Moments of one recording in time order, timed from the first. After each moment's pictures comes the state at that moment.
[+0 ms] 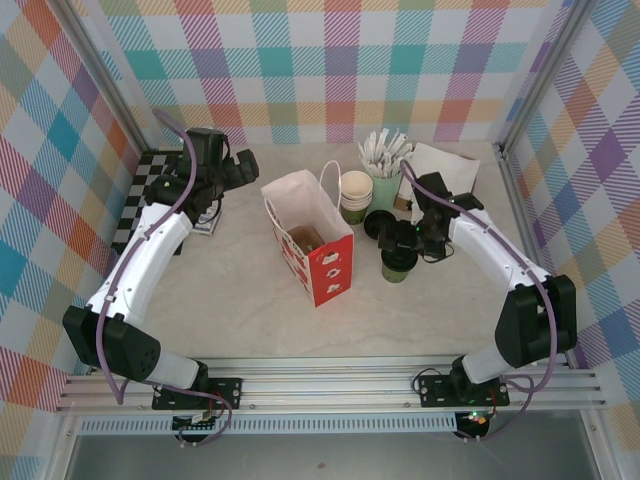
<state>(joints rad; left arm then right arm) -0.28 1.45 1.54 -0.74 -0.25 -0.48 0.32 1.51 1.24 -0.99 -0.16 0.39</state>
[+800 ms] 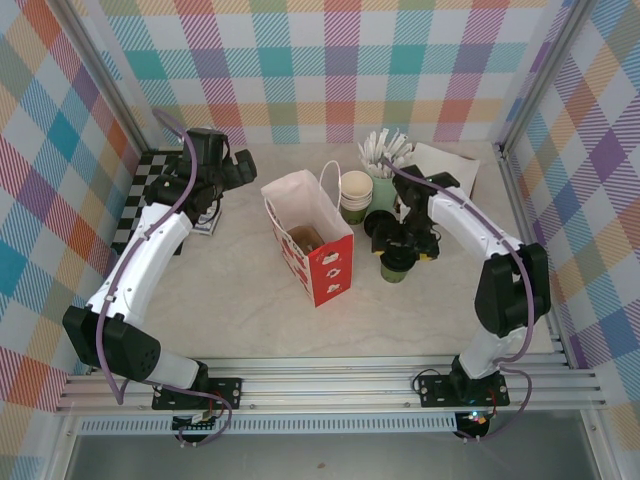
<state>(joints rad) -0.28 1.45 1.54 -0.75 -0.29 -0.48 0.37 1.72 1.45 -1.24 -0.13 0.42</state>
